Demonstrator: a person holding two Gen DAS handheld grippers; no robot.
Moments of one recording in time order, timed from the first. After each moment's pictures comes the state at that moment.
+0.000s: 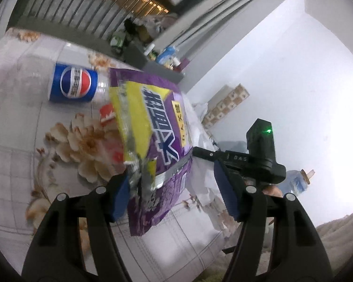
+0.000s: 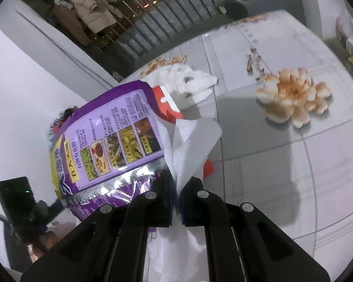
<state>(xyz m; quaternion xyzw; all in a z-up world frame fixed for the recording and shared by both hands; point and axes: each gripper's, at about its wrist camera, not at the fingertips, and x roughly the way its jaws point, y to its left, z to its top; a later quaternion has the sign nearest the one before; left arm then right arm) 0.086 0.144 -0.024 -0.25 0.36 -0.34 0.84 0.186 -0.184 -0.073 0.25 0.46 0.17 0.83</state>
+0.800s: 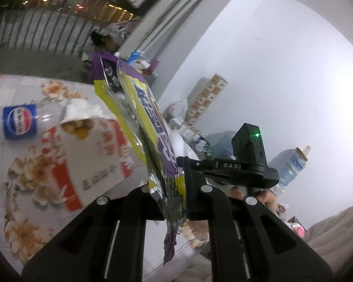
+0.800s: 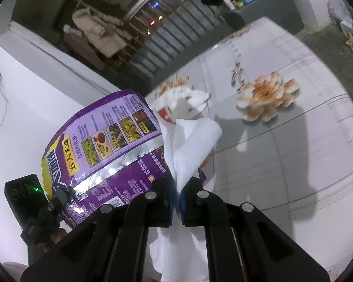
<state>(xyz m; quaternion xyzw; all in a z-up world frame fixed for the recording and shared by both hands) 0.064 0.046 0.045 -0.17 0.31 -0.40 0.85 0.129 -0.254 -0.045 0.33 0.40 0.20 0.83</state>
